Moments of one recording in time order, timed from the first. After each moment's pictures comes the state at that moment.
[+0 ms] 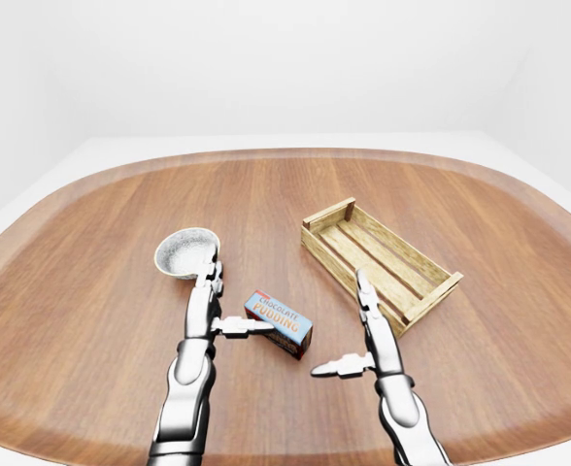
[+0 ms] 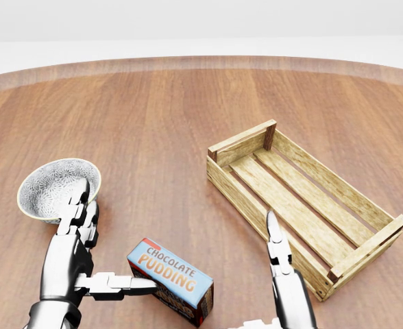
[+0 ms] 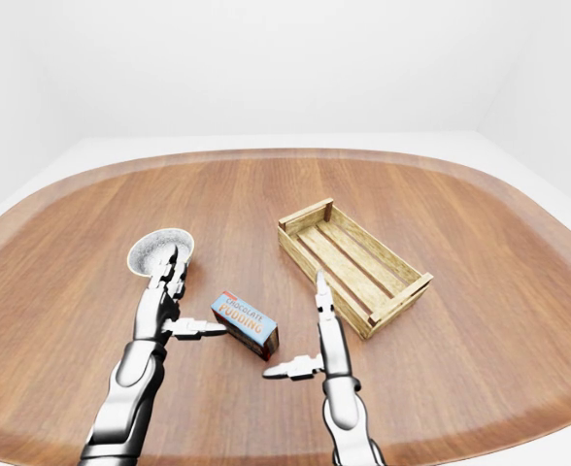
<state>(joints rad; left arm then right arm) 0.01 0.02 0.02 0.02 -0.02 -0.03 -0.04 0.25 -0.01 0.18 -0.09 -0.24 -0.09 -0.10</state>
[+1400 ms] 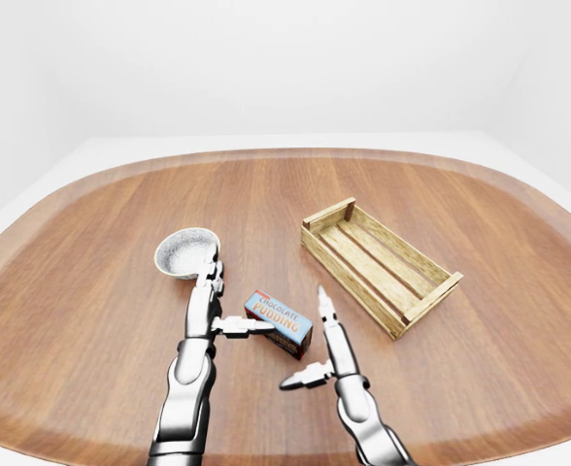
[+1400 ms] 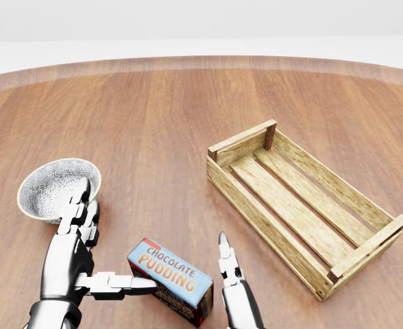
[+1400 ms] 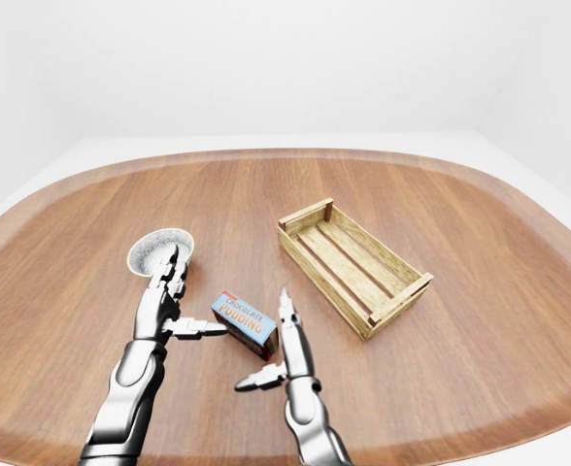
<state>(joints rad) 0.01 0.02 0.02 0.01 -0.02 -0.03 -0.05 0.13 0.06 0.32 0.23 -0.36 -0.09 -0.22</state>
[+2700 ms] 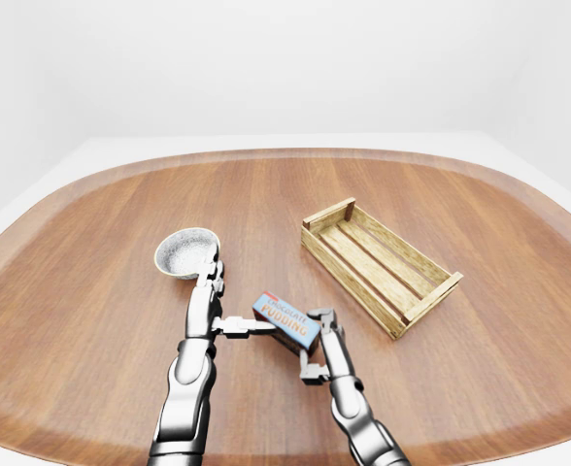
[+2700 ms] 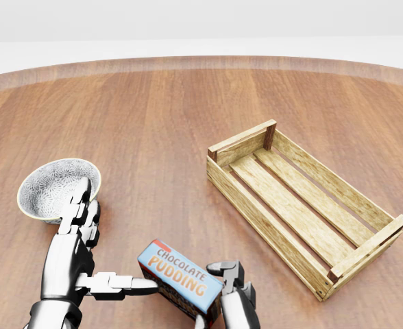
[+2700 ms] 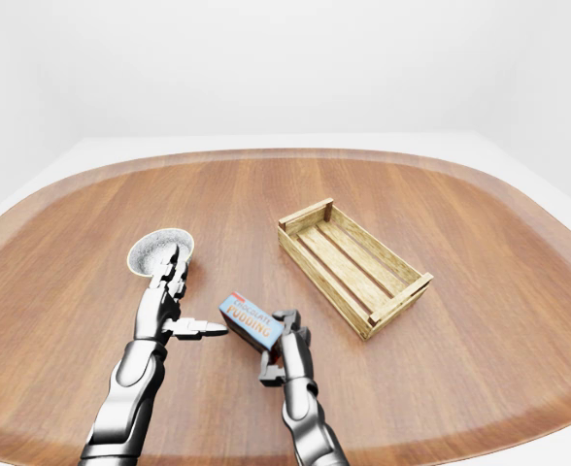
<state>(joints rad) 0.01 0.02 0.01 0.01 -0.02 -0.03 -0.05 0.04 0.11 0.26 0.49 -0.44 -0.09 -0.28</state>
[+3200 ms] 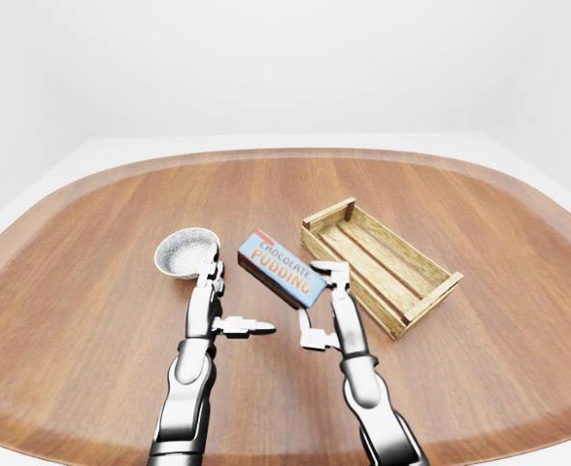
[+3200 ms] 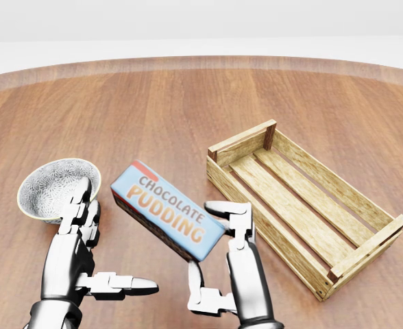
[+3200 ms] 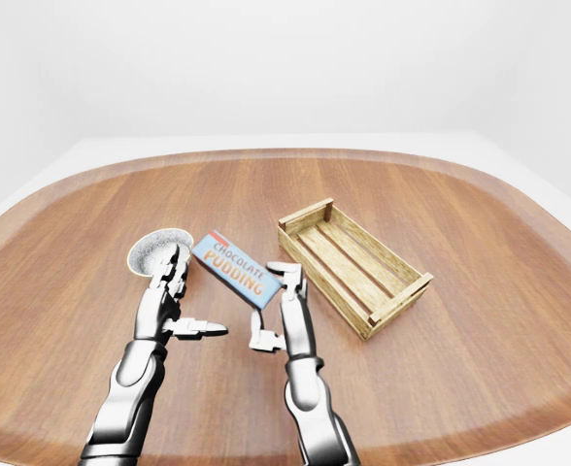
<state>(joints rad) 0.01 0.02 0.01 0.01 -0.02 -0.03 -0.05 0.12 0.06 0.34 -0.05 -0.34 -0.09 -0.21</state>
